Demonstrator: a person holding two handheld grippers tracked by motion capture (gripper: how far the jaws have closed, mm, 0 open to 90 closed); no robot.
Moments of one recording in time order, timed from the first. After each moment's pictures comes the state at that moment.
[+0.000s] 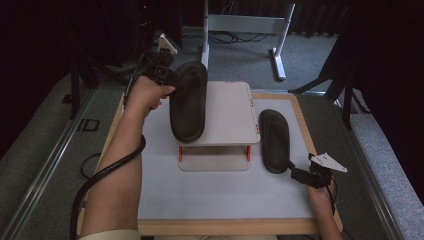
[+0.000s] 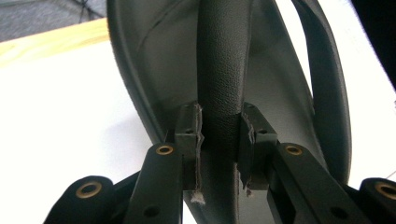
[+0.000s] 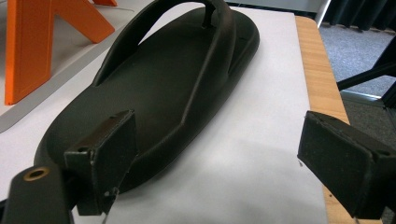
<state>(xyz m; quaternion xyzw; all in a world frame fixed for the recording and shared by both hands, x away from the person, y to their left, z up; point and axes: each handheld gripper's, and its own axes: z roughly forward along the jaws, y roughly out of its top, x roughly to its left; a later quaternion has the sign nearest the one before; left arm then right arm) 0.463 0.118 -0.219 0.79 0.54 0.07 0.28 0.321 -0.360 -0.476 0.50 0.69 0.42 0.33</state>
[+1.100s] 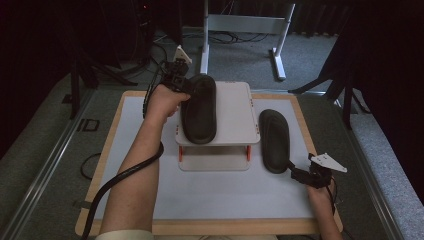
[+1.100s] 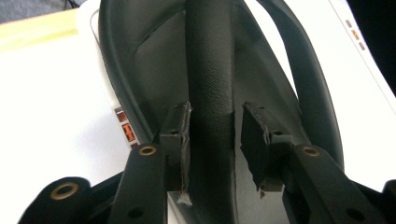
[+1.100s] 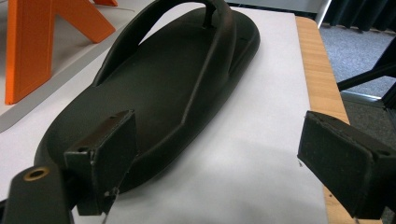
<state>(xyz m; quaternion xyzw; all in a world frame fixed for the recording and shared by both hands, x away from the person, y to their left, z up) 0.470 0.088 -0.250 0.79 0.54 0.05 0.28 0.321 -0.360 -0.476 0.50 0.69 0.42 0.33</state>
